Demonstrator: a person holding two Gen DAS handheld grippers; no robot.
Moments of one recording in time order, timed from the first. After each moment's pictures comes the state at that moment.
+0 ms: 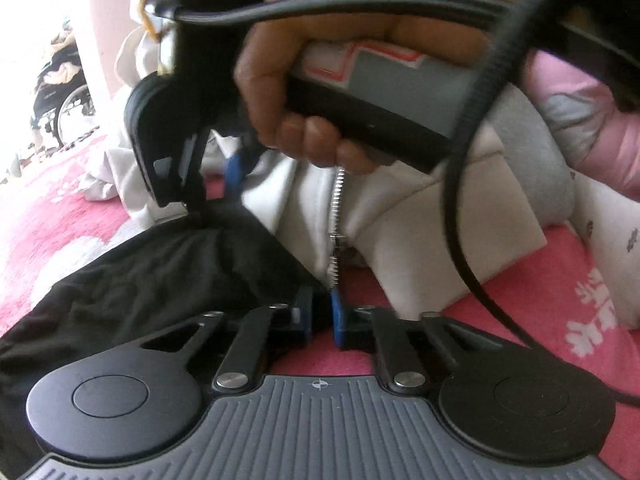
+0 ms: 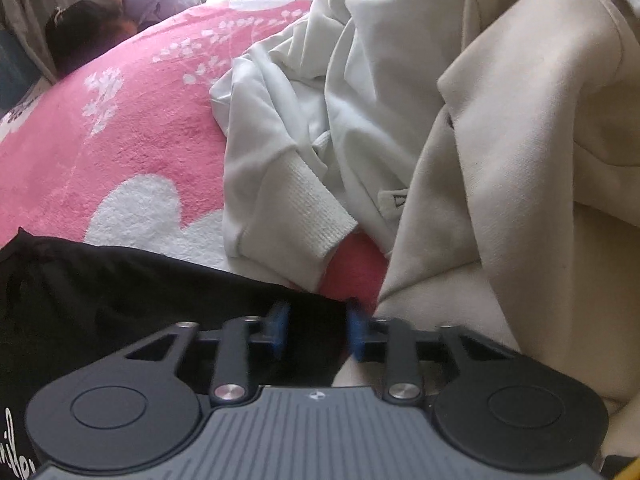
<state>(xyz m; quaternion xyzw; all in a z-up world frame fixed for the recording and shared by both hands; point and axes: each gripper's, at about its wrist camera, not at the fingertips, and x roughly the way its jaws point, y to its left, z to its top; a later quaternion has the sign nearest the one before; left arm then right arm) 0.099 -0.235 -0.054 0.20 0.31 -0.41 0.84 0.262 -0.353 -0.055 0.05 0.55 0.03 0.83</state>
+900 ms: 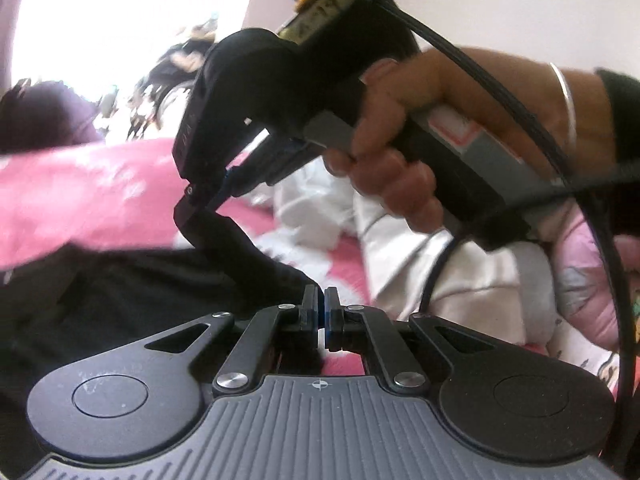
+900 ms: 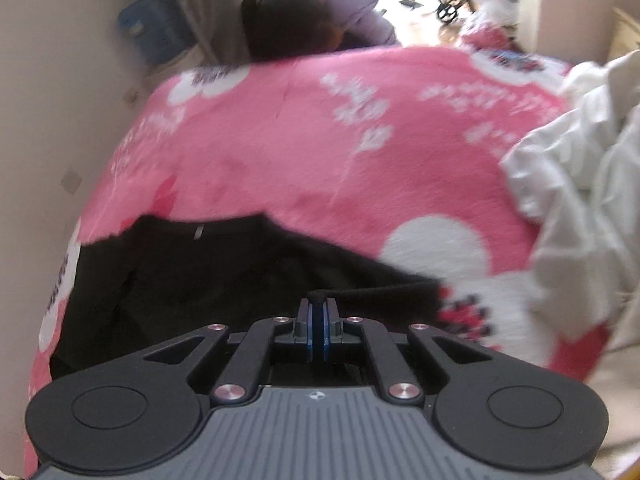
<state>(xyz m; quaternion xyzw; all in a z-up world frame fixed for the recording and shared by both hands) 0.077 -0.084 -0.010 -0.05 0.28 -0.31 0.91 0.234 -0.170 0.008 0.01 0.52 0.23 0.82</state>
